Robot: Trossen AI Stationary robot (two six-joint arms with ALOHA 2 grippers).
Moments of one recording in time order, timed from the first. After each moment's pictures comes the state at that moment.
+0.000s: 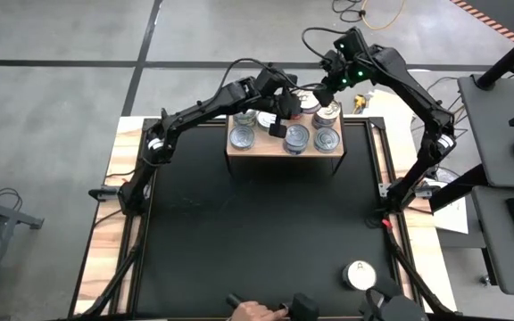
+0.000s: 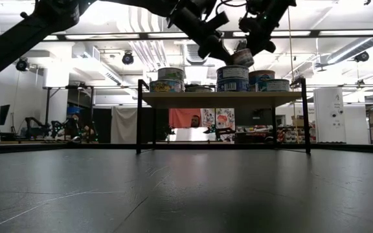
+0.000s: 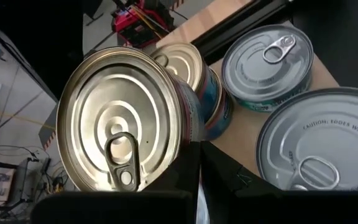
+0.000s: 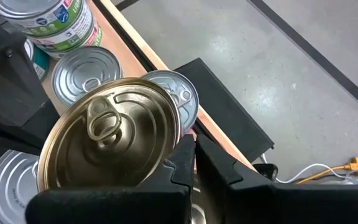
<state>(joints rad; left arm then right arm) 0.44 2.22 2.36 -0.70 0.11 0.85 -0.85 1.66 1.89 -1.12 -0.21 -0.16</state>
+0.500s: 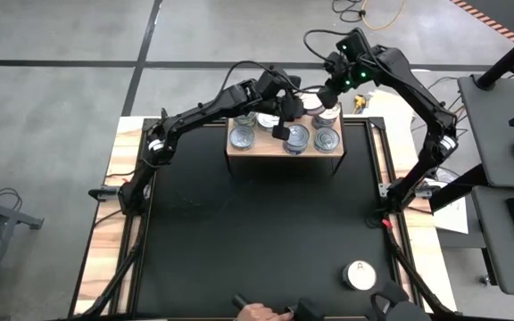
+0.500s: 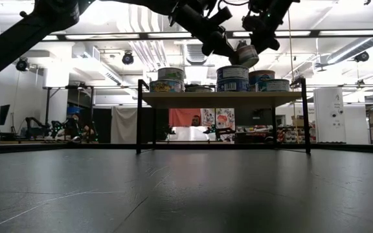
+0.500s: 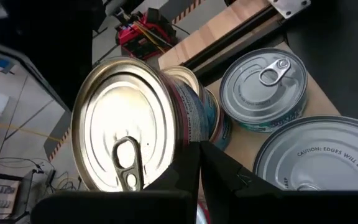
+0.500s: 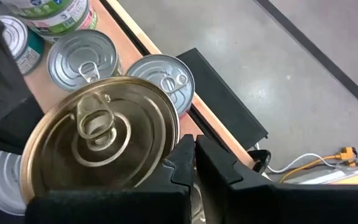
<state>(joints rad) 0.42 2.22 2.36 -0.65 0.12 0.85 -0.84 1.64 1.89 -1.18 -0.18 -0.17</state>
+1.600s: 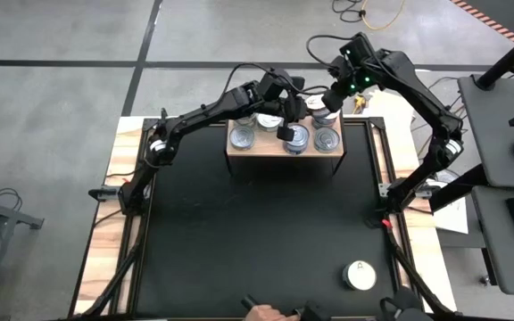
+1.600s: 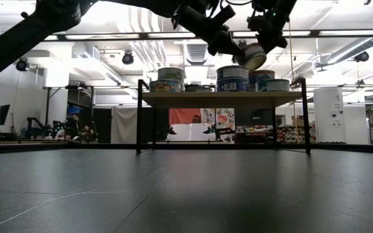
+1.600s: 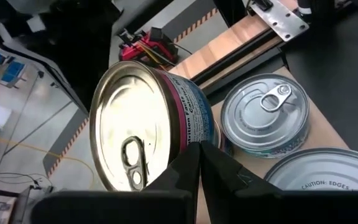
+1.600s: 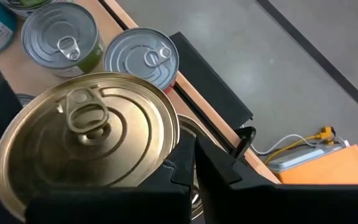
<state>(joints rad) 0.41 2.24 2.35 -0.57 0.17 0.83 -0.84 1.59 1.84 -1.21 -0.10 -0.16</state>
